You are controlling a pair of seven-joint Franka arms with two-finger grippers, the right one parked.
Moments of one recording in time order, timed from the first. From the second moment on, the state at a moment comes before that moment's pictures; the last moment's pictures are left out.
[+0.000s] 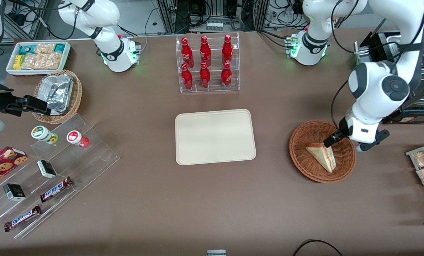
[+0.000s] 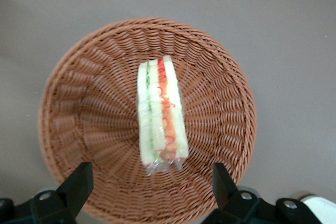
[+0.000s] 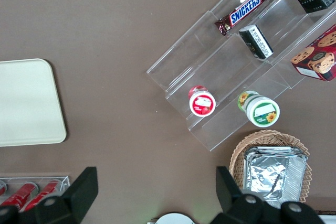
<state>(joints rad) 0.01 0.13 -0.09 -2.20 -0.01 2.41 -0.61</state>
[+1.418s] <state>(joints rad) 0.01 0.29 -0.09 -2.20 -0.01 2.57 -0.62</state>
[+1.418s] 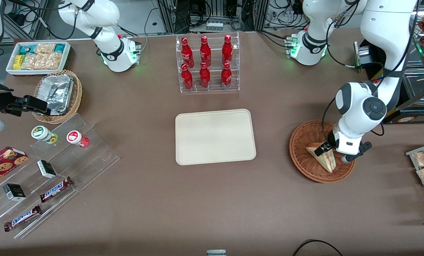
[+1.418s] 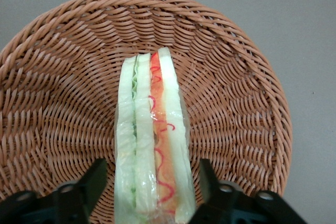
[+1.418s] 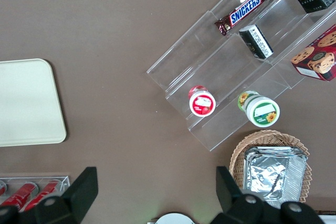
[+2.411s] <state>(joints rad) 0.00 0.24 -0.21 -1.87 0.06 2.07 -0.62</state>
